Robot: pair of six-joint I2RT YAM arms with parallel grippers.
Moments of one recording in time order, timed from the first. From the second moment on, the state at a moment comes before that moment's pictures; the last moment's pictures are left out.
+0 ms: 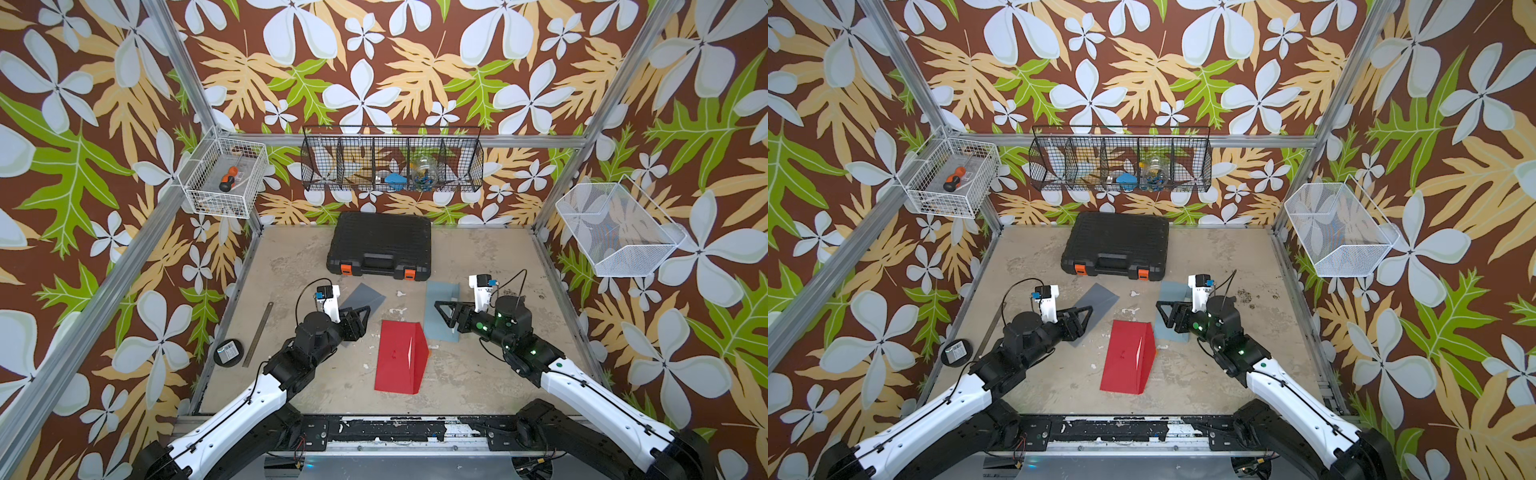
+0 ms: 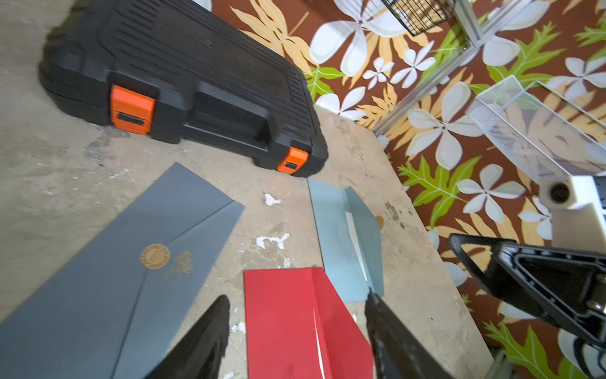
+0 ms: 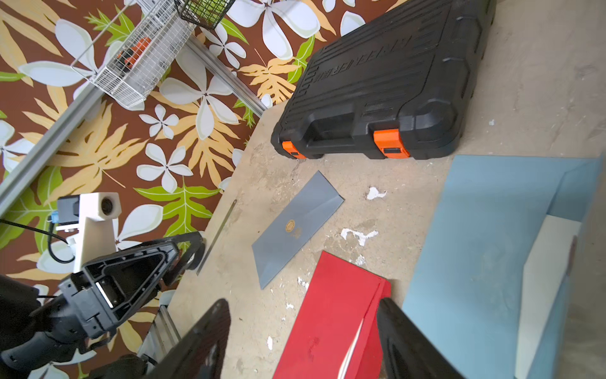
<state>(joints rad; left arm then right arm) -0.56 0.81 0.44 0.04 -0.04 -0.67 0.50 0.95 0.55 0.07 -0.28 0.66</state>
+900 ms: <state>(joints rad) -0.14 1.61 0.88 0.00 0.36 -0.56 0.69 1.72 1.03 0.01 -0.33 0.74</state>
